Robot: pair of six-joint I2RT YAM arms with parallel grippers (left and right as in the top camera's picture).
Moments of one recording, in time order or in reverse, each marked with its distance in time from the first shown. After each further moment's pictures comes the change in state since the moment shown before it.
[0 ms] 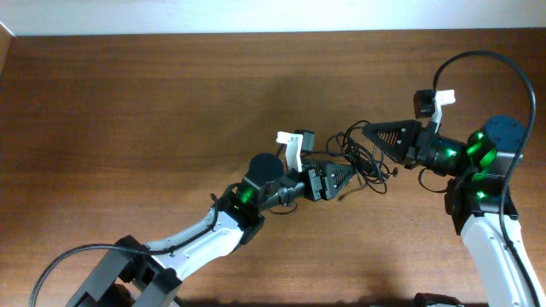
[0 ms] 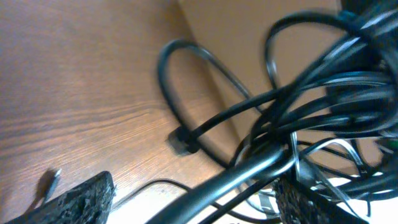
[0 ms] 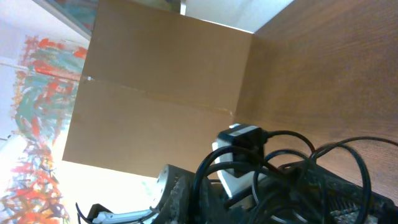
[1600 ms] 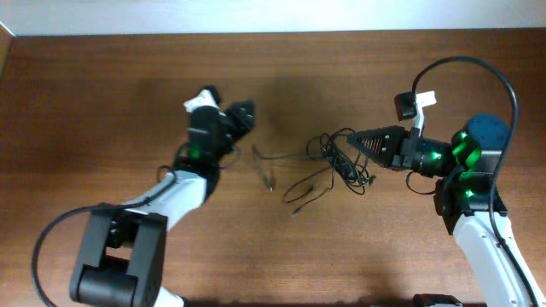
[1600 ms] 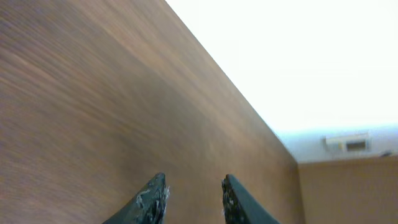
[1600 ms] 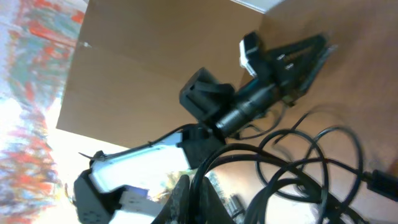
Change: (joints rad) left arm 0.469 0.153 0.140 -0.158 -0.257 -0.090; right arm 0.086 0.011 -0.002 -0.007 -0.006 -0.123
